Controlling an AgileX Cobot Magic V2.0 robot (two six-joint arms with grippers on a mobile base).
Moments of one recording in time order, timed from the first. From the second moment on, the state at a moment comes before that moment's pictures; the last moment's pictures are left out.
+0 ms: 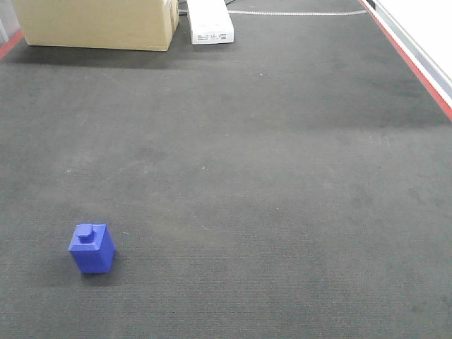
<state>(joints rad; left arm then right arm) 0.01 -0.01 0.03 0.06 0.06 -0.02 0.02 0.00 0.03 0.01 0.07 -0.02</state>
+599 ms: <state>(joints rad) 0.01 -0.01 0.03 0.06 0.06 -0.02 0.02 0.00 0.03 0.01 0.07 -0.02</state>
